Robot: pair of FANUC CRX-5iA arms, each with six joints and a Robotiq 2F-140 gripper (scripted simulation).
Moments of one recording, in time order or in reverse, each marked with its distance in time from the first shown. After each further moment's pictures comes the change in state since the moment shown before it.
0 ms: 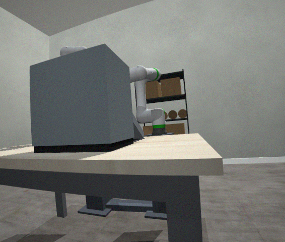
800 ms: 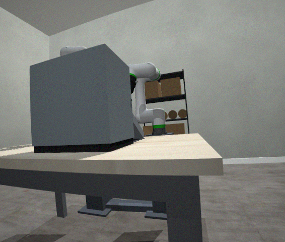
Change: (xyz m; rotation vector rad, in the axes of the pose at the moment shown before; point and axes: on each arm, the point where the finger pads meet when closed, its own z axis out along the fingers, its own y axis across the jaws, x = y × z) left arm -0.068 -0.034 -0.008 0.001 0.000 0.000; right arm 0.000 0.000 0.000 0.000 0.000 0.000
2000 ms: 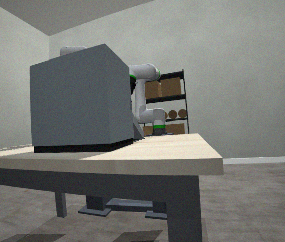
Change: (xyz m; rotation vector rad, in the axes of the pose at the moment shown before) left arm 0.000 0.000 0.011 0.000 0.000 0.000; right arm 0.000 0.000 0.000 0.000 0.000 0.000
